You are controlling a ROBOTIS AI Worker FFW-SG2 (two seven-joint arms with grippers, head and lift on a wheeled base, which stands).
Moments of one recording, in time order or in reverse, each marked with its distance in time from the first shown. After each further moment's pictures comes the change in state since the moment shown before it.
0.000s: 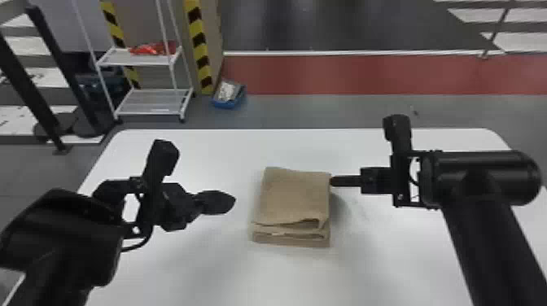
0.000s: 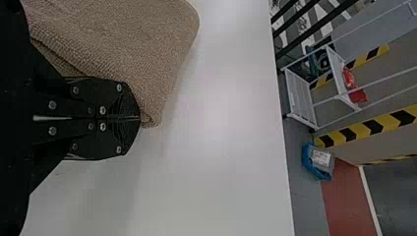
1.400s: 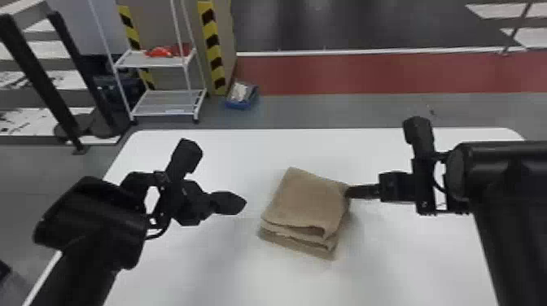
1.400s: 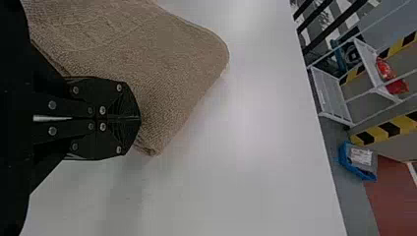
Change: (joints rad) left arm -0.082 0.012 -0.053 0.118 -0.089 -0.028 -0.043; right arm 0.033 0.000 -0.001 -0.177 -0.008 0.297 0.002
